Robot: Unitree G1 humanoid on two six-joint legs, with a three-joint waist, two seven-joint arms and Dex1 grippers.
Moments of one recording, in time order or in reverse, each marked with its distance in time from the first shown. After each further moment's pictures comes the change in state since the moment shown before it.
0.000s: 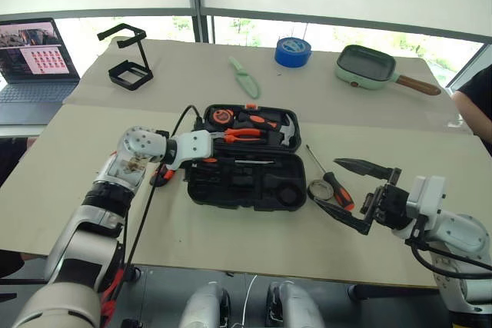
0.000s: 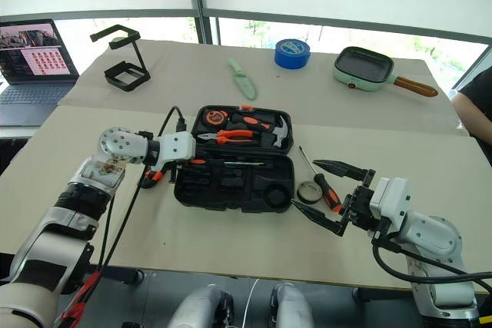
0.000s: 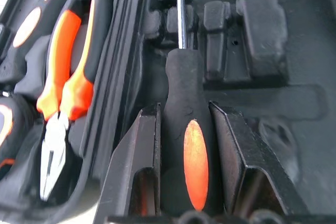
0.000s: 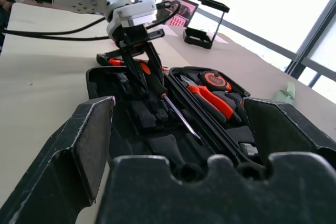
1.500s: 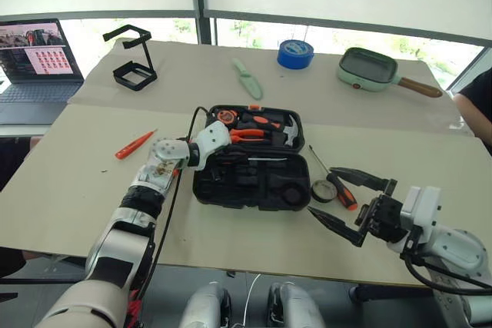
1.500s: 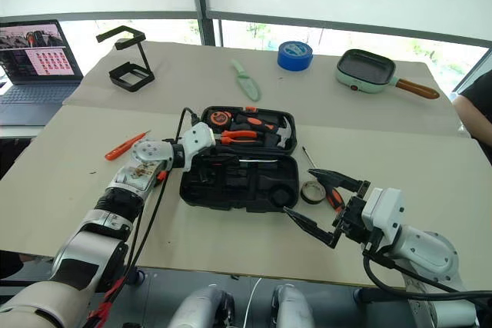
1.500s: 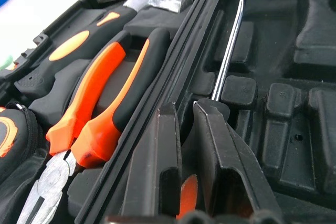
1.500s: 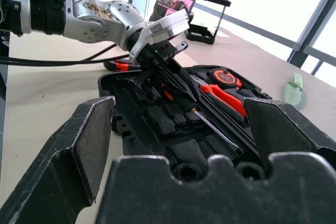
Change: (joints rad) left arm 0.014 -0.209 0.081 0.075 -0.026 0.157 0.172; right arm 0.116 0.013 0.009 -0.149 0.002 0.088 -0.103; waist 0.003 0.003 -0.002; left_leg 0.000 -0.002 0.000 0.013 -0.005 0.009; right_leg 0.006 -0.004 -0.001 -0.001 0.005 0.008
